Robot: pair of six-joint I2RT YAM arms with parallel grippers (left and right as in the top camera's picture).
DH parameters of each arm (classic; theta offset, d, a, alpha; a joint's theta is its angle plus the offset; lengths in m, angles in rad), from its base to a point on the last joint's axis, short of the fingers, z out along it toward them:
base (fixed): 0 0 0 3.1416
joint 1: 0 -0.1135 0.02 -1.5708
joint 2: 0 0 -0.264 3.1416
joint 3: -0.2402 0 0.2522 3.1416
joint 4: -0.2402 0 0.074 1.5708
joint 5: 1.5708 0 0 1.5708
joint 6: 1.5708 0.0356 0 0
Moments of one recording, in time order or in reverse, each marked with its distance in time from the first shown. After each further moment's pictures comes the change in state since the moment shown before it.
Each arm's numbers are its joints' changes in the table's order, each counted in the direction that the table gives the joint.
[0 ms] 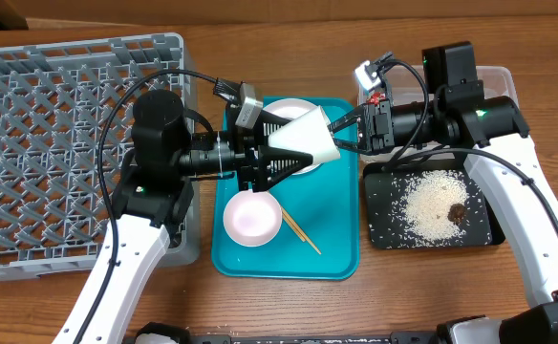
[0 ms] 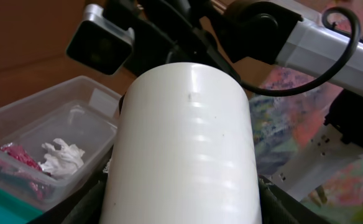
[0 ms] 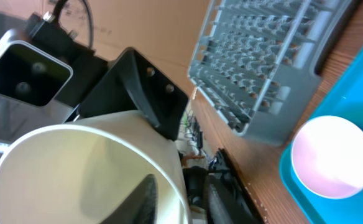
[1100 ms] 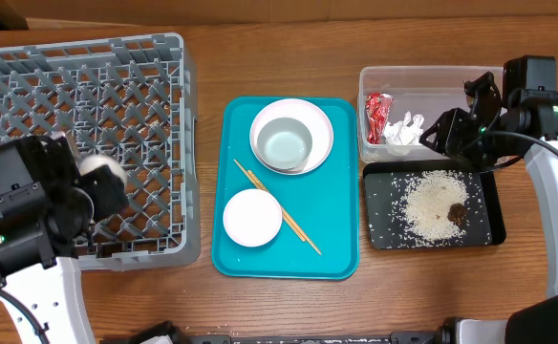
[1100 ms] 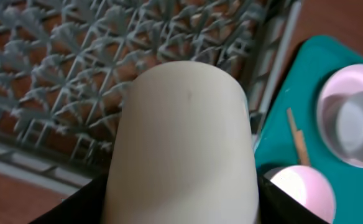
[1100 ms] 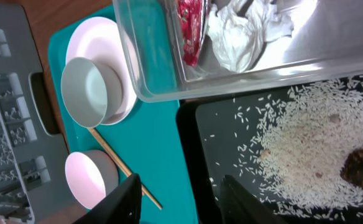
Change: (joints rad) left arm -0.627 0.142 -0.263 -1.257 -1.110 0.159; right arm 0.316 0.020 0.000 -0.340 0.856 -0.056
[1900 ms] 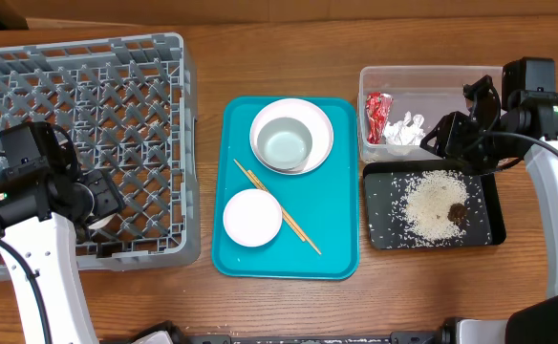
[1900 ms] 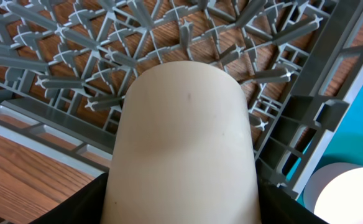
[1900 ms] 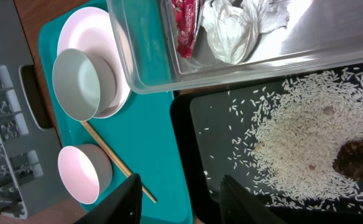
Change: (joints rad) left arm 0.000 -0.151 0.000 -0.035 -0.126 0.000; right arm 0.000 0.000 0.000 -0.026 0.012 -0.023
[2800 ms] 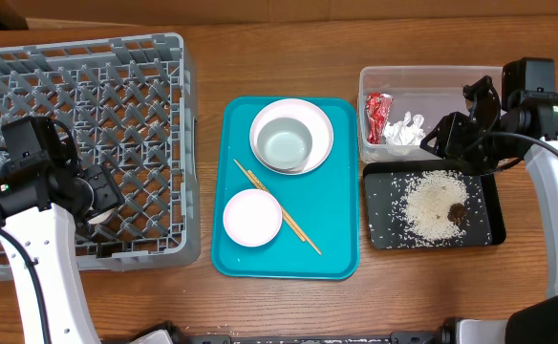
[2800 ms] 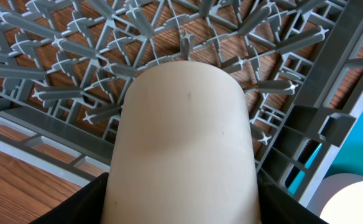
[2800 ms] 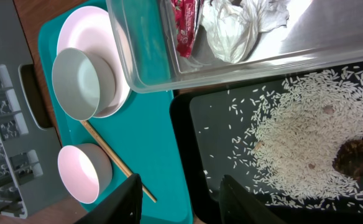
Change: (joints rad) left arm 0.000 -0.040 0.000 0.034 -0.007 0.000; right arm 0.000 0.000 0.000 -0.003 0.000 0.000
